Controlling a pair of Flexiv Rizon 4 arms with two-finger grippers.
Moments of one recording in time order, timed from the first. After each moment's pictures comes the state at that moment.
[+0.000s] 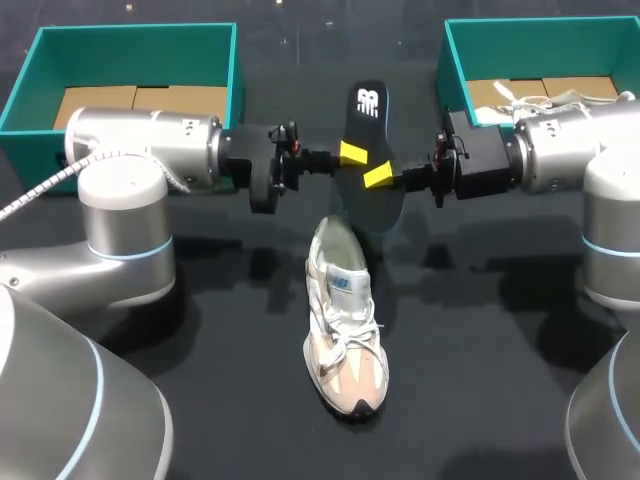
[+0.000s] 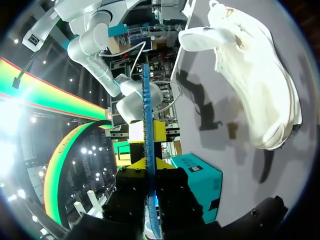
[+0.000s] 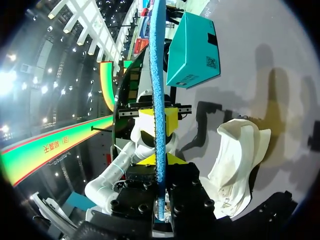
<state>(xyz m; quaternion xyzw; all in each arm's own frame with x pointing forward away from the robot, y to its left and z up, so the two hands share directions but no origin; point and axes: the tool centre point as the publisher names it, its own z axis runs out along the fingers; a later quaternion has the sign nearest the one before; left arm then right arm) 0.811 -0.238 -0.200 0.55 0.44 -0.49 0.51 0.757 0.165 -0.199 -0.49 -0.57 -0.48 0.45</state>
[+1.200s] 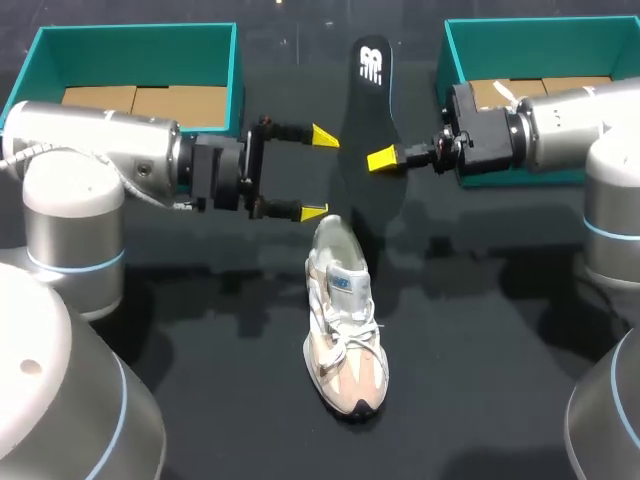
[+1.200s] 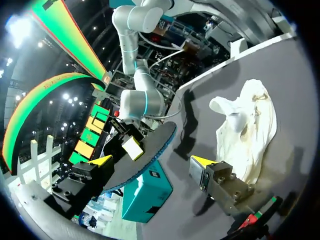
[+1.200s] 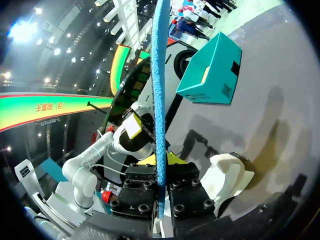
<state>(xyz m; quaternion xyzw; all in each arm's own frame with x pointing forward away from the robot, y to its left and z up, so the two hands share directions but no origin) 0.780 -0.186 -0.200 0.40 0.65 -0.56 0.33 0.783 0.159 -0.194 -0.39 -0.66 -0.54 0.35</state>
